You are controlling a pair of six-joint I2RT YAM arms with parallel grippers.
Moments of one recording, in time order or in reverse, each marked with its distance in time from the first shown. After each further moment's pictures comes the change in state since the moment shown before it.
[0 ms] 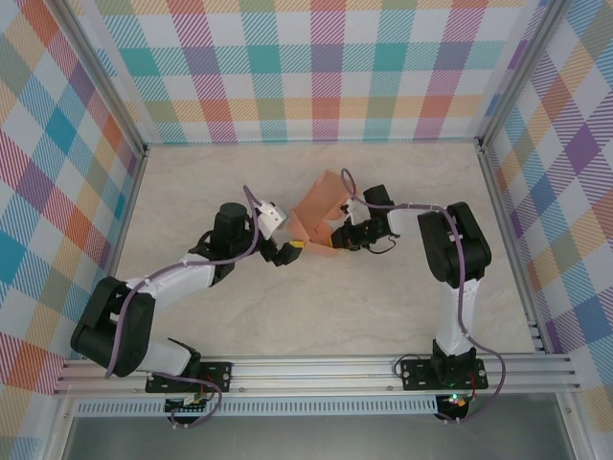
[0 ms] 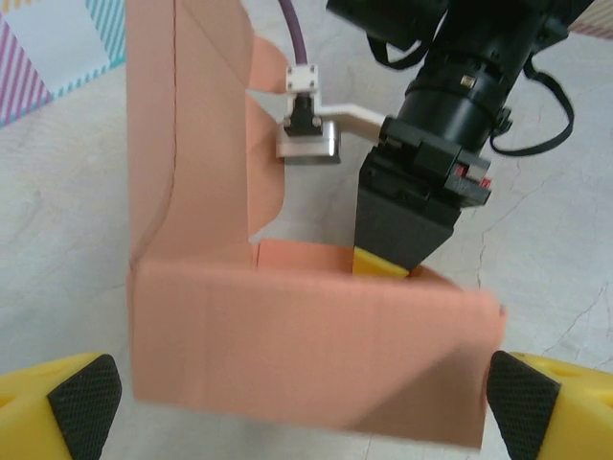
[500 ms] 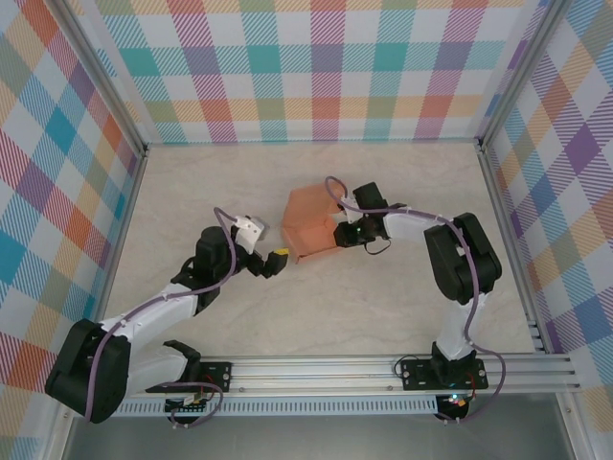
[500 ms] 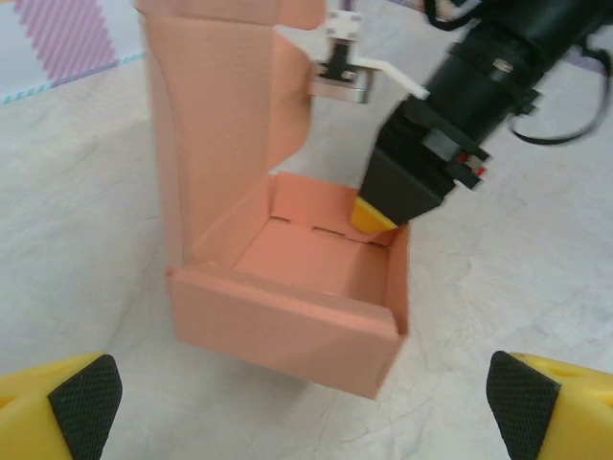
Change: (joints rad) left arm 0.016 -0.185 -0.202 0.068 -0.182 -0.214; right arm 0.092 -0.152 -0.034 -0.036 0.486 -0.105
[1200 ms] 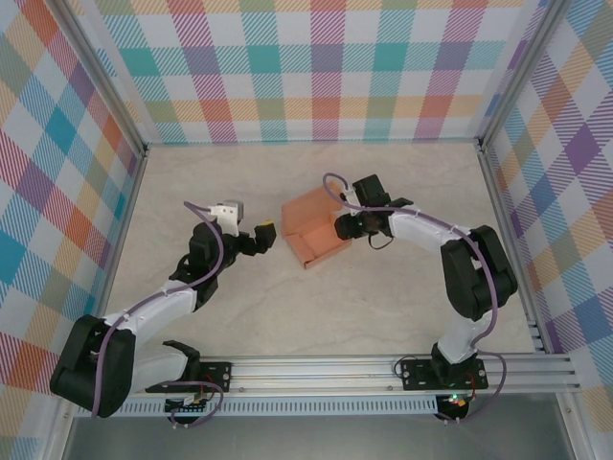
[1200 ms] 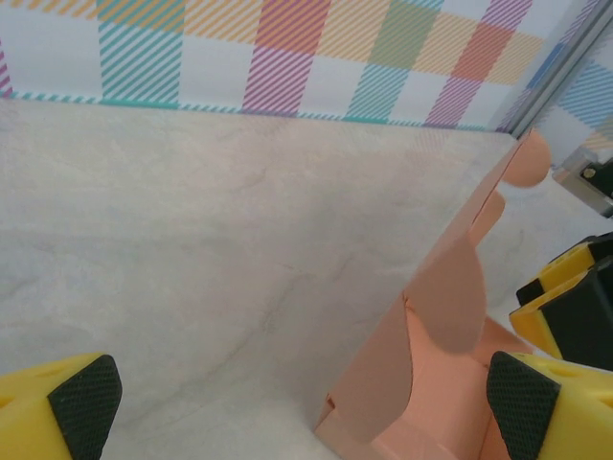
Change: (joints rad) left arm 0.050 0.035 0.027 0.130 -0.177 -0.312; right arm 0.031 -0.123 0.056 -0.093 0.184 -0.071
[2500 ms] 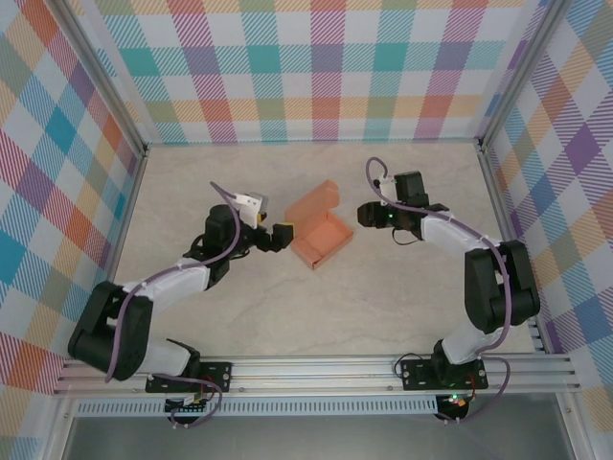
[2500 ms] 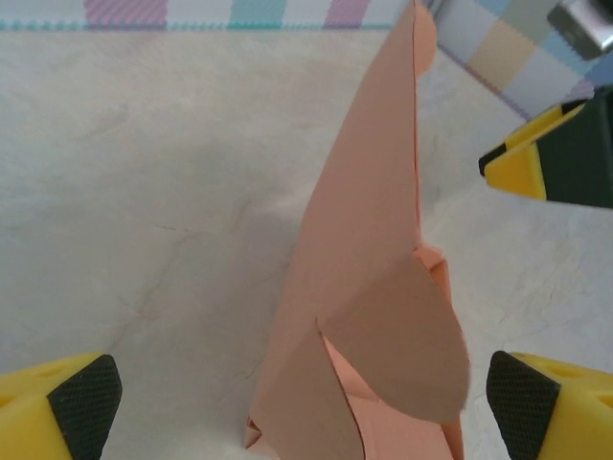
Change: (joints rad) left arm -0.045 0.269 0.177 -0.073 0.254 0.092; right arm -0.213 -0.137 -0.183 0.199 -0.230 0.092
